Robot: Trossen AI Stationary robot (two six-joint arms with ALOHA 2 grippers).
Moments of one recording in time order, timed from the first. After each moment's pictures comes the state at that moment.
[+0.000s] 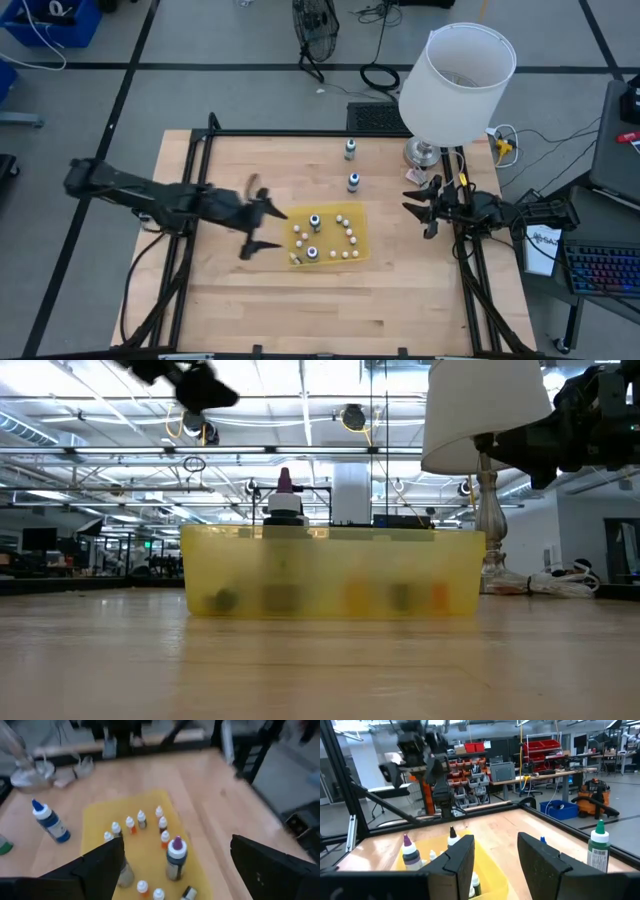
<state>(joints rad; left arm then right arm) -0.18 1.05 0.76 -0.15 0.00 0.02 0.08 0.03 0.02 0.10 0.31 0.11</state>
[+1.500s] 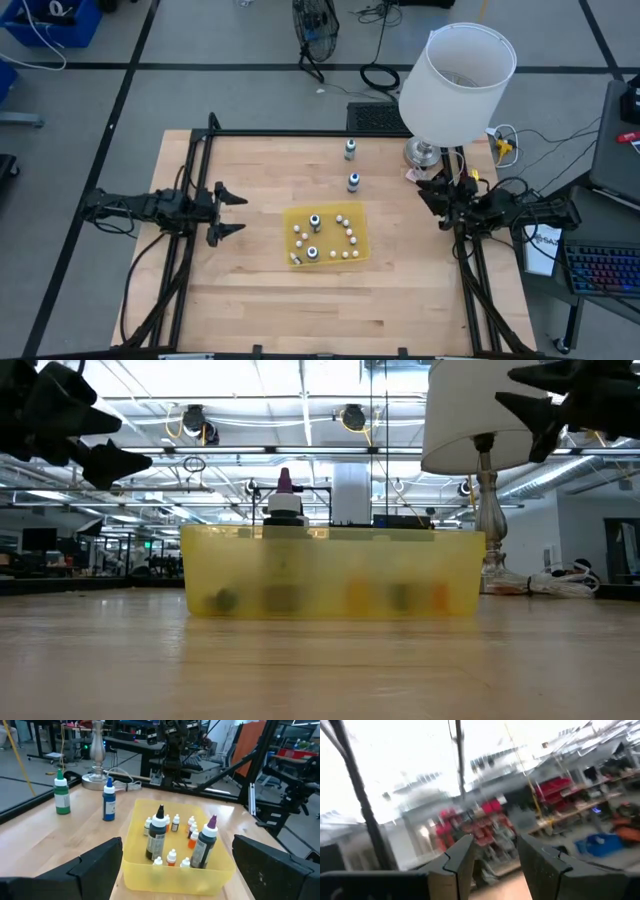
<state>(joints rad) -0.14 0.01 0.10 -0.16 -0.16 -0.19 0.08 0.05 0.02 0.47 0.31 0.30</state>
